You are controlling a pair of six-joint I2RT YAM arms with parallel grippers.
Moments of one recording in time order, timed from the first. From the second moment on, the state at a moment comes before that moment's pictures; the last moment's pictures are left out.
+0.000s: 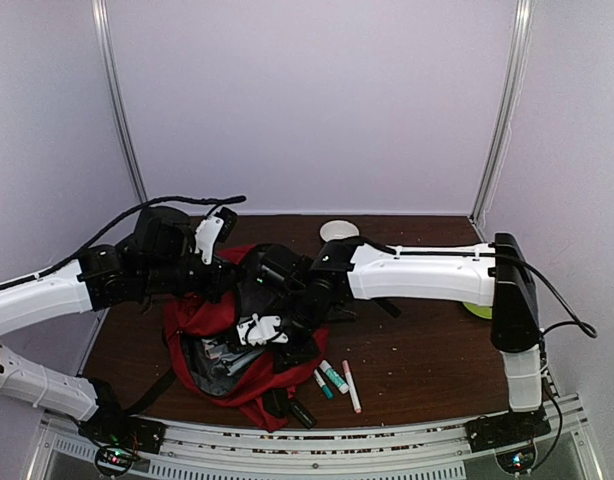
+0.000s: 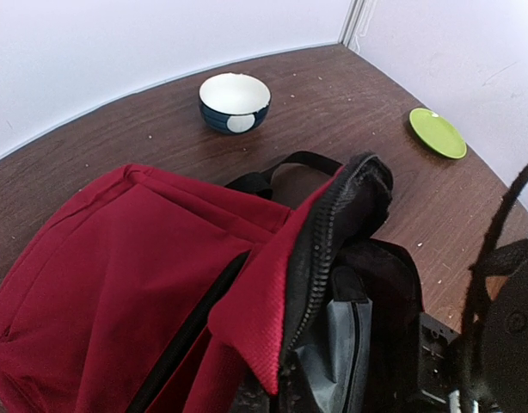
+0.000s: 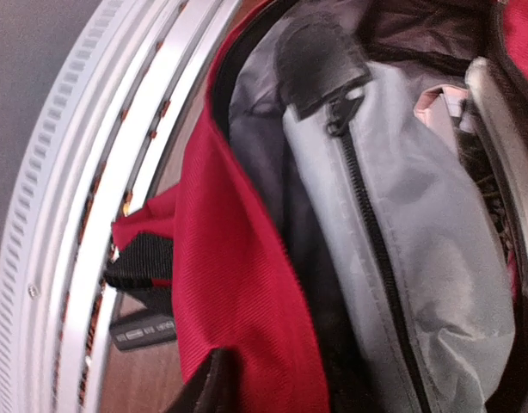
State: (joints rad) left arm -0.85 1.14 0.93 -0.34 -0.06 -0.24; right arm 1.15 2.10 1.82 -0.90 -0.33 -0.71
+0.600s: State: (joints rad) left arm -0.78 1.11 1.08 -0.49 -0.25 -0.10; right arm 1.15 2.12 2.11 -0.75 -0.36 -0.51
